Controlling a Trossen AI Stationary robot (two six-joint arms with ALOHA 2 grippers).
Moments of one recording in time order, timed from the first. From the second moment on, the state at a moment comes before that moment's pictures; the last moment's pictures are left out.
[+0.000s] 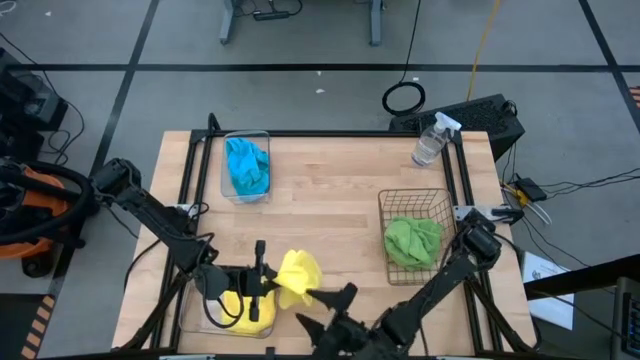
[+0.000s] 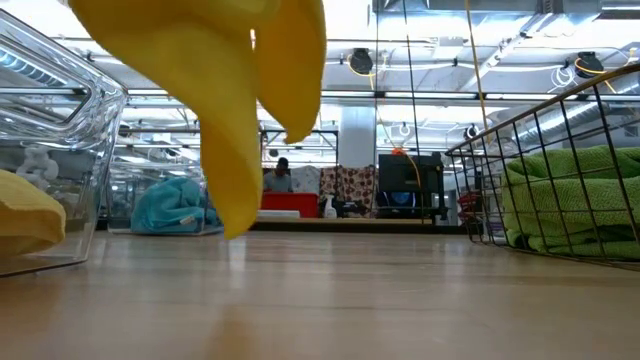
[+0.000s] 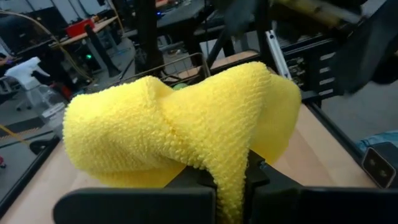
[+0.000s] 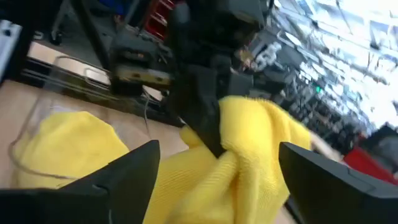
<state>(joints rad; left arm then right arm) -0.73 1.39 0.79 0.33 -0.68 0.11 0.74 2.17 1.72 0.21 1.25 -0.34</state>
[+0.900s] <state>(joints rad) -0.79 1.39 0.79 0.31 -0.51 0.03 0.66 2.15 1.72 -0.02 1.09 -0.05</state>
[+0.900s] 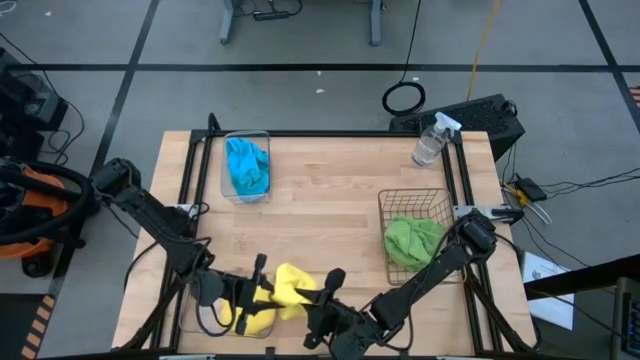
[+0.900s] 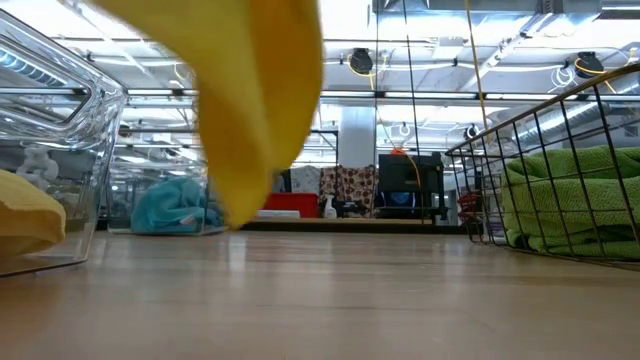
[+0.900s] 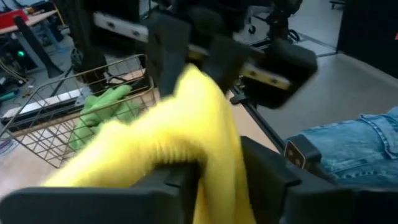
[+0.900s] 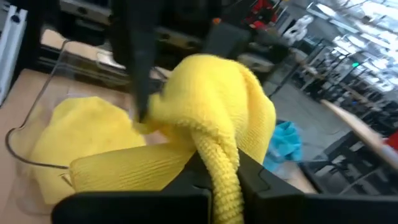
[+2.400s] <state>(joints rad) -0.78 1.48 0.79 0.57 -0.56 0.02 0.70 2.07 1.72 -0.16 0.97 -0.27</state>
